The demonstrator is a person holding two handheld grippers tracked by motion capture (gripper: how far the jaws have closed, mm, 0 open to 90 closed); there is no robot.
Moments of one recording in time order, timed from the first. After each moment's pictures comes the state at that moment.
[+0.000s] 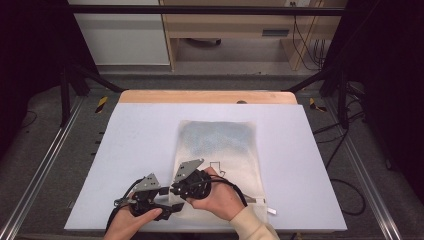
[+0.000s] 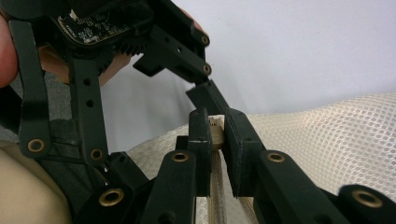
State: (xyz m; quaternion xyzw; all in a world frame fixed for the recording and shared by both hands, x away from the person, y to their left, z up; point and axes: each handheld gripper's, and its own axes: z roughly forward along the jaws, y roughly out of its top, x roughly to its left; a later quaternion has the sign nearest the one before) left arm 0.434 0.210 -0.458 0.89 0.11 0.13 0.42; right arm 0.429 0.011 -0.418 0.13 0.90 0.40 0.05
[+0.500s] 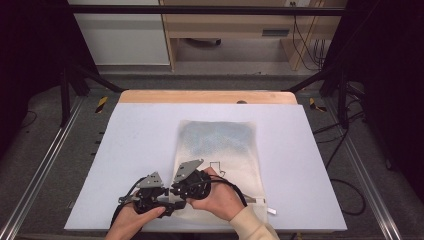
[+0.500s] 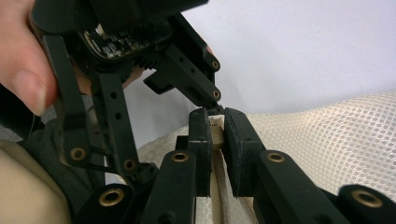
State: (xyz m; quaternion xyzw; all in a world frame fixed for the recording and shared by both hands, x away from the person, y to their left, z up) left arm 0.444 0.203 -0.467 0.89 0.10 0.11 0.43; right arm 0.429 0.012 -0.419 0.13 0.90 0.40 0.06
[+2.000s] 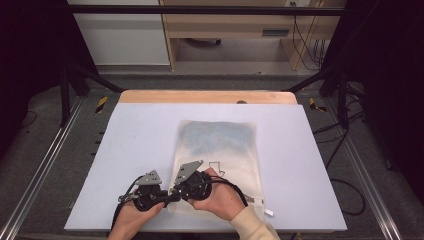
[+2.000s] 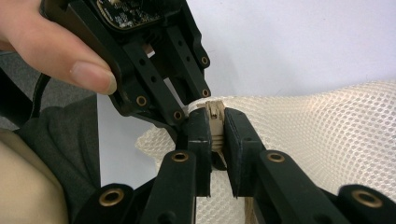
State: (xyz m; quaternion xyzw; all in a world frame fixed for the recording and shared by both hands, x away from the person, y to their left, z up) left arm 0.452 0.211 -0.471 0.89 0.10 0.11 0.43; right arm 0.430 0.010 -0.425 0.13 0.91 0.39 0.05
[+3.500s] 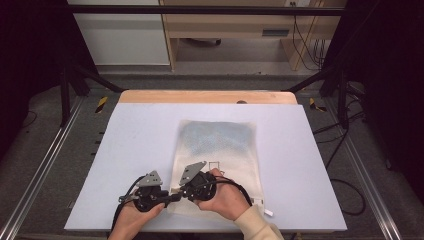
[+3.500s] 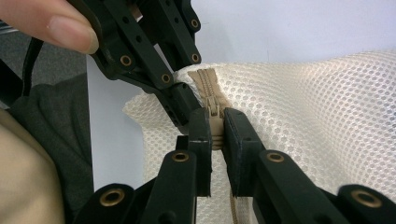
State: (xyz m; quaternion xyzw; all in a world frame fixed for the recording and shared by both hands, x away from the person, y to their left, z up) left arm 0.449 0.209 -0.468 0.89 0.10 0.12 0.42; right arm 0.430 -0.001 -0.429 0.13 0.92 0.36 0.06
